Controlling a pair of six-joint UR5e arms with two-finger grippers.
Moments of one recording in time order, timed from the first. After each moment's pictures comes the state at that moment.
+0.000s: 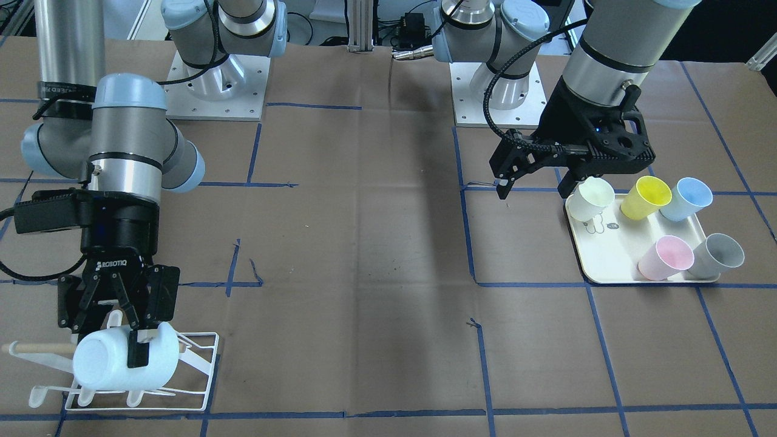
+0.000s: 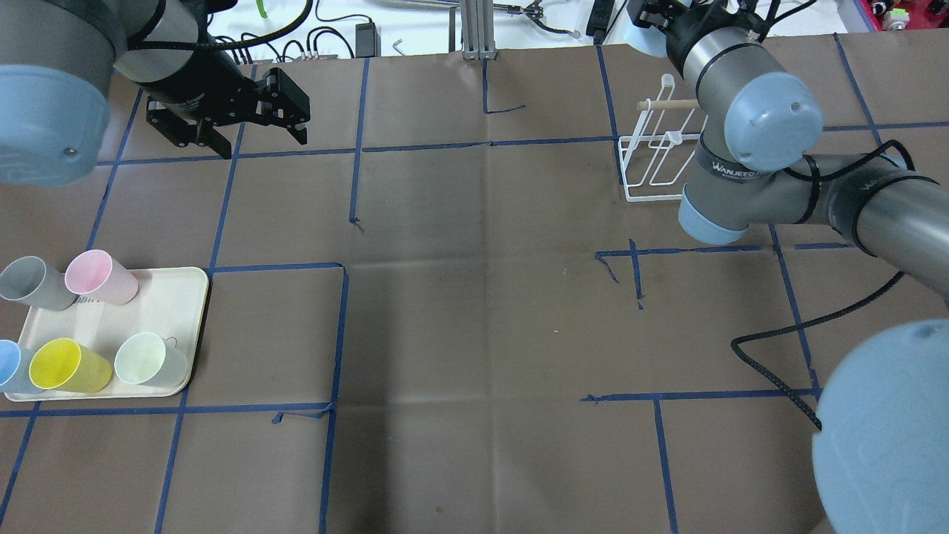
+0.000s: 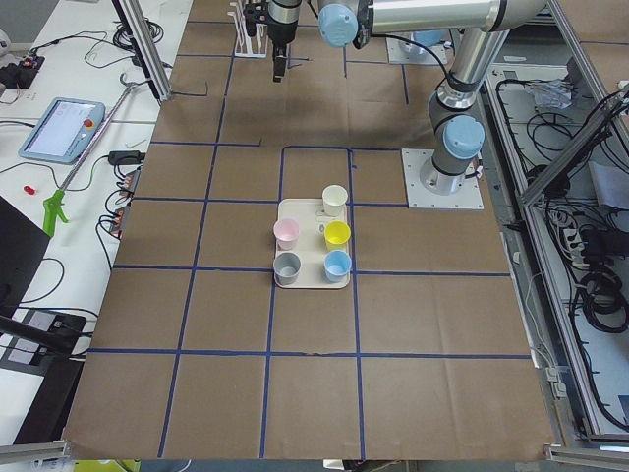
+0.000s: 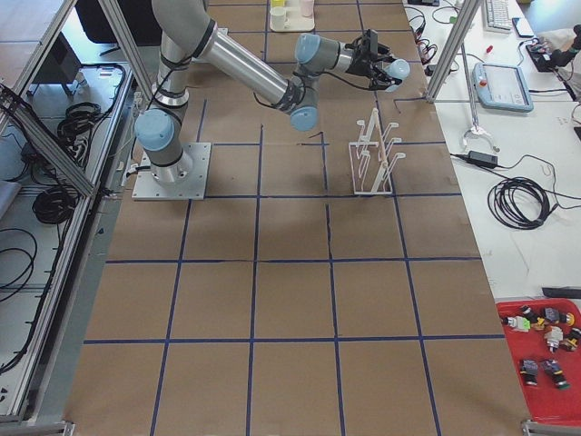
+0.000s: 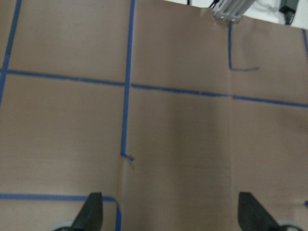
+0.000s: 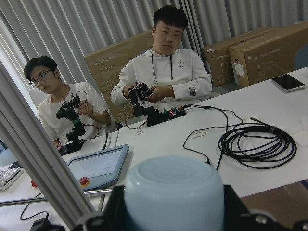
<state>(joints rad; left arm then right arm) -1.53 -1.60 -1.57 -1.45 1.50 -0.06 1.51 -1.13 1.82 -3.58 -1.45 0.26</state>
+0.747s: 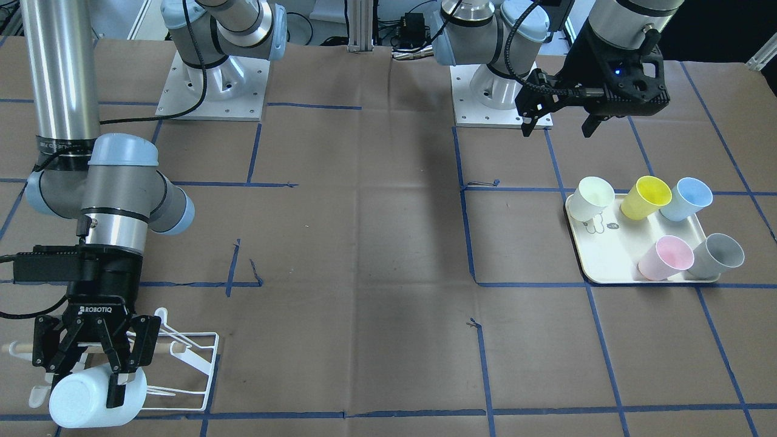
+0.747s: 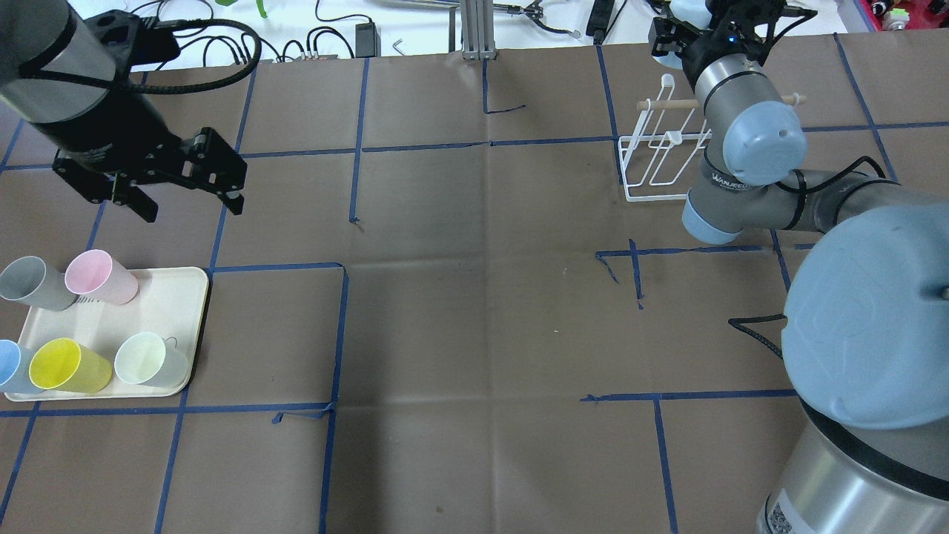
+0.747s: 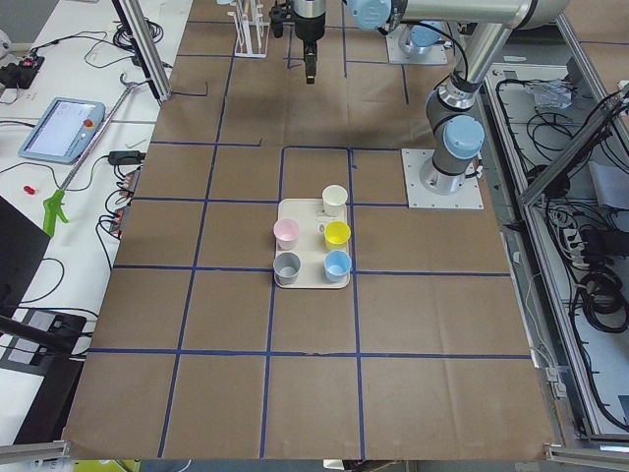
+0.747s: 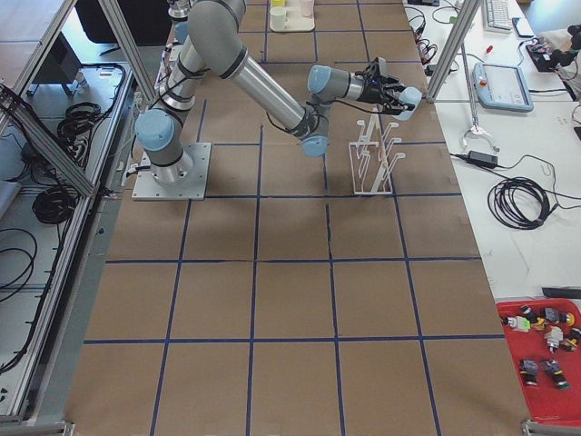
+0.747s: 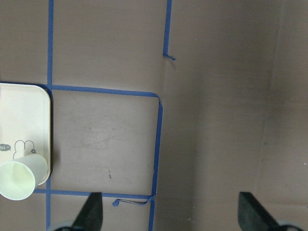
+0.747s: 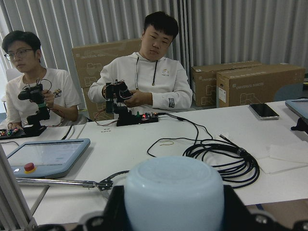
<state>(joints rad) -1.41 -1.43 -1.66 -1.65 1.55 0.14 1.45 -0.98 1.81 -3.72 -1.45 0.08</state>
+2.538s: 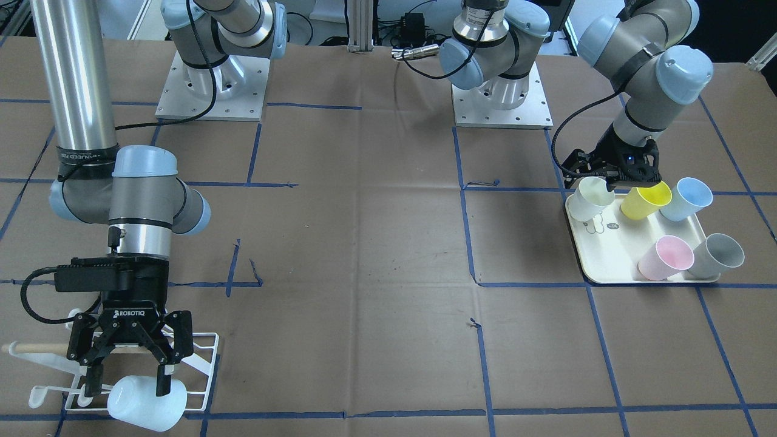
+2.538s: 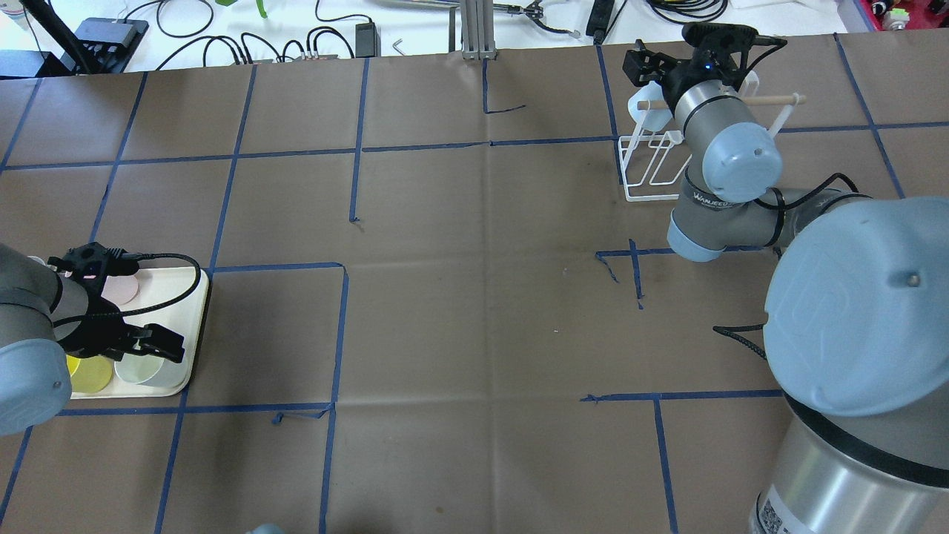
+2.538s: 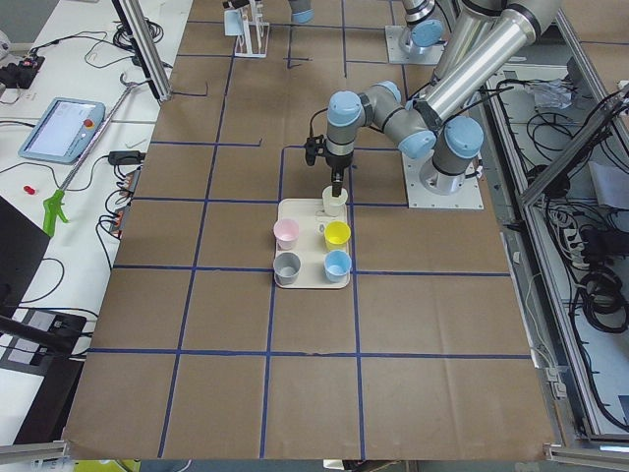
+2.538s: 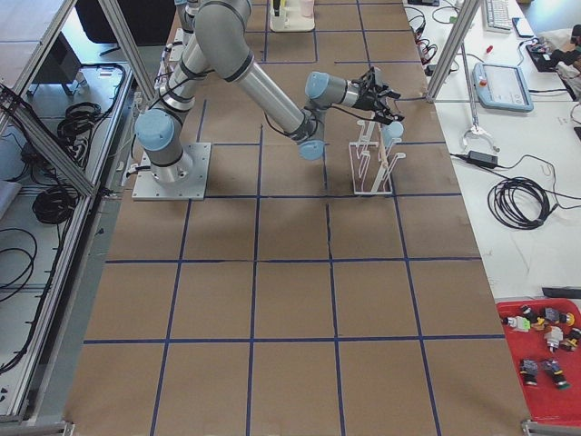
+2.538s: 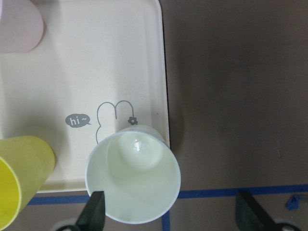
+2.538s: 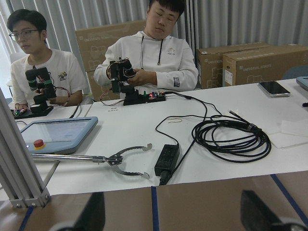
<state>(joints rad) -0.96 -1.47 -2.31 -0.94 1.58 0.67 1.49 -0.96 1.84 -3.73 -1.46 0.09</state>
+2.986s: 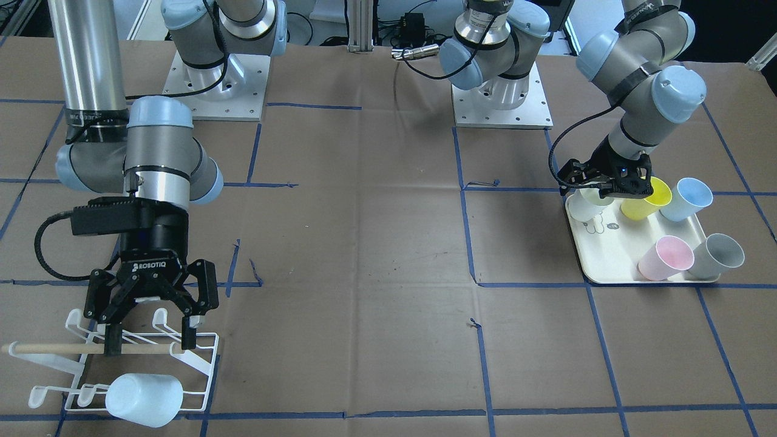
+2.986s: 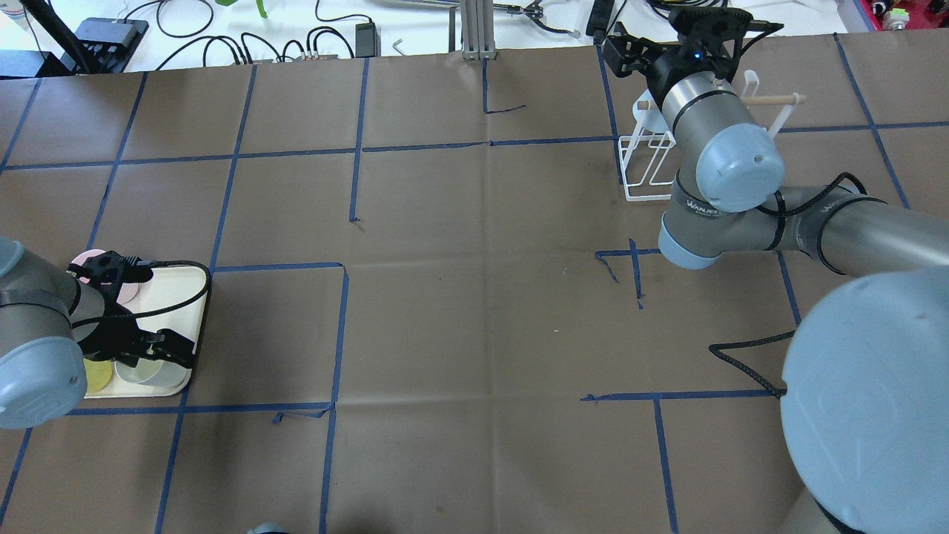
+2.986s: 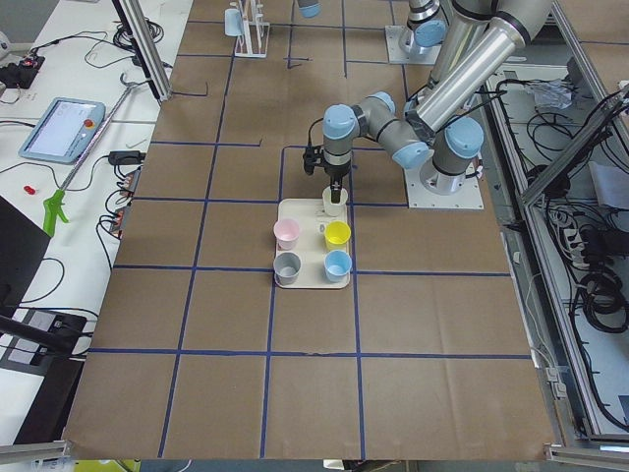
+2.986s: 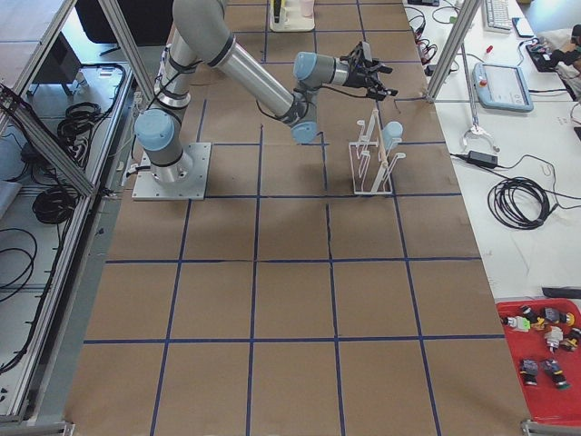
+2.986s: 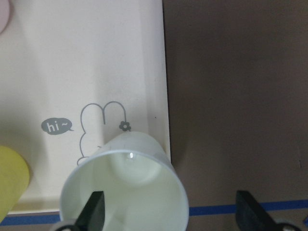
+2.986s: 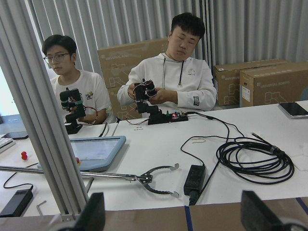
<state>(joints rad) -0.96 -1.53 -2.32 -0.92 1.59 0.66 1.55 -1.12 1.93 -3.72 -1.45 0.15</state>
